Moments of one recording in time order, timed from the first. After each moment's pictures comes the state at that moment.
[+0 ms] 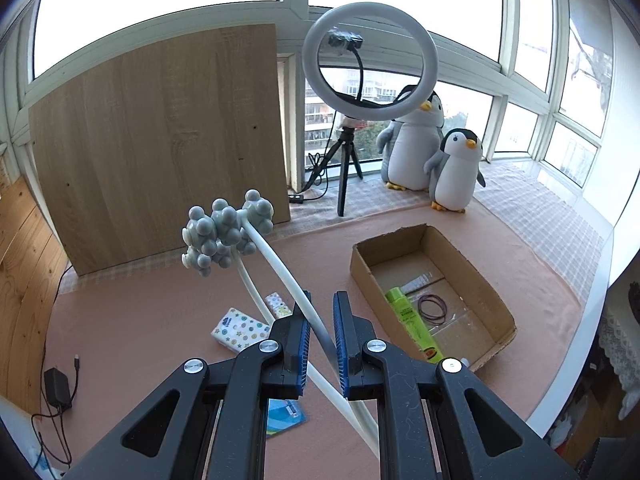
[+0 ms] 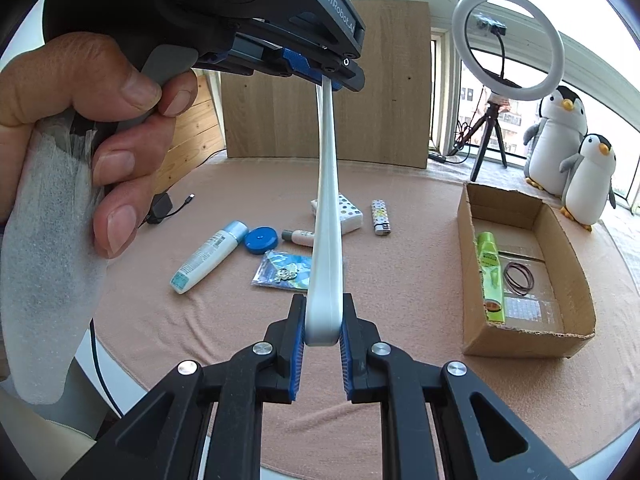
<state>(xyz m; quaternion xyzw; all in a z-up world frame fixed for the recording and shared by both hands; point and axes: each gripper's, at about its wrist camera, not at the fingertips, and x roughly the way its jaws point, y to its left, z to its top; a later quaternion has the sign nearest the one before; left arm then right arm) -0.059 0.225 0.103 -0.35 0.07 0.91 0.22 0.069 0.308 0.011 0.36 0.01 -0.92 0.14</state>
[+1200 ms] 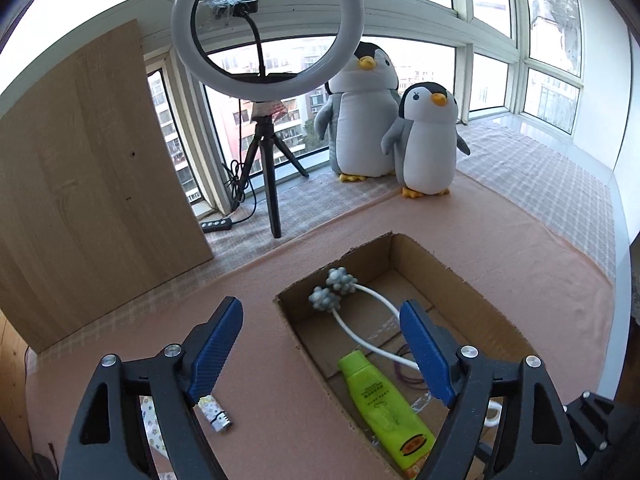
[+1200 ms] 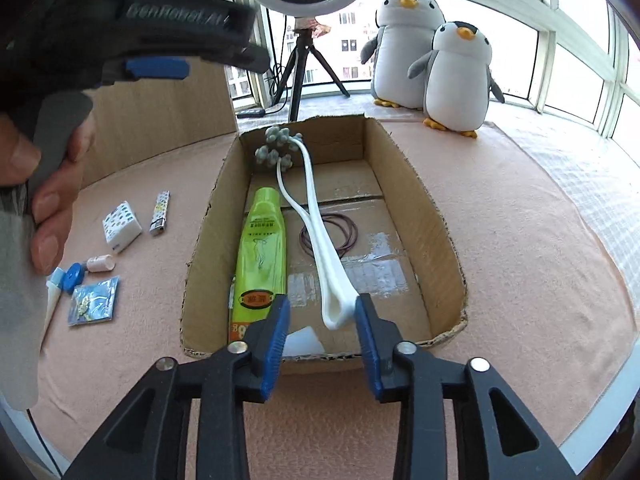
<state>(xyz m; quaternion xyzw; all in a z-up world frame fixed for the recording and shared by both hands) -0.136 0.381 0.041 -0.34 0.15 0.89 0.26 0.006 0.486 -0.036 0.42 -0.06 -0.91 -0.05</state>
